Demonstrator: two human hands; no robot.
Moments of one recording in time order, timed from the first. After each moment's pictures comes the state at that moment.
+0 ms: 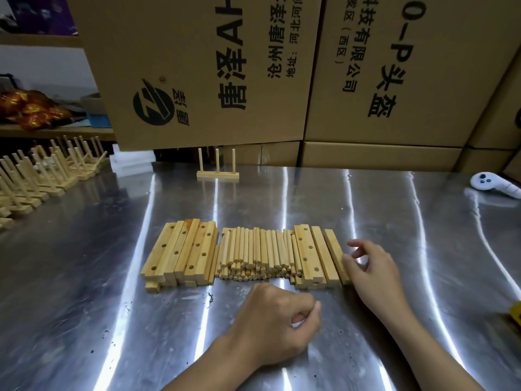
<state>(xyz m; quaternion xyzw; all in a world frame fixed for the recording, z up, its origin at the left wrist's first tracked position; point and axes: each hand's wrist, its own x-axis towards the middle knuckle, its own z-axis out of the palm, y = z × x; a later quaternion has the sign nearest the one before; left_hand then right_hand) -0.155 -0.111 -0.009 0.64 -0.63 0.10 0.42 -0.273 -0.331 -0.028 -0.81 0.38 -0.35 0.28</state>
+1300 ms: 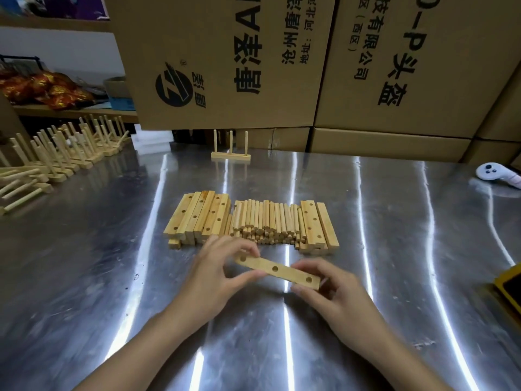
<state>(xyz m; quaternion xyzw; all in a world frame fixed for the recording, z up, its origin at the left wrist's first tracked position) -0.121 -0.016 -0.004 0.74 -0.49 -0.01 0.46 -0.311 -0.205 -0.011 -0.88 0.10 -0.25 0.40</state>
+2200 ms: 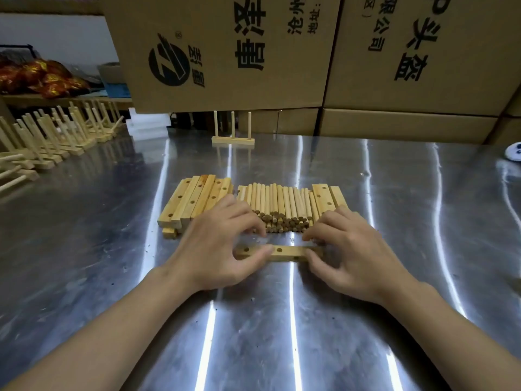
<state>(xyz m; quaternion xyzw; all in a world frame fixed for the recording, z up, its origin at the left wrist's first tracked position) -0.078 -0.040 -0.001 0.70 -0.62 0.17 0.30 -0.266 -0.247 -0.003 -0.95 -0.01 -0.30 0.08</state>
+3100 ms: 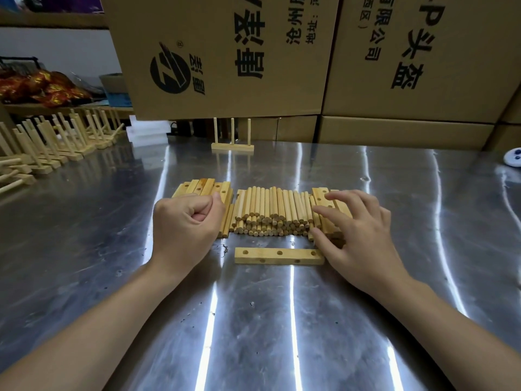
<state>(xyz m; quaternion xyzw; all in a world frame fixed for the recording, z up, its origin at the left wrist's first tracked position) -0.061 -0.035 0.001 0.68 -0.45 0.29 0.50 -0.254 -0.260 -0.019 -0.93 0.17 -0.34 0.04</state>
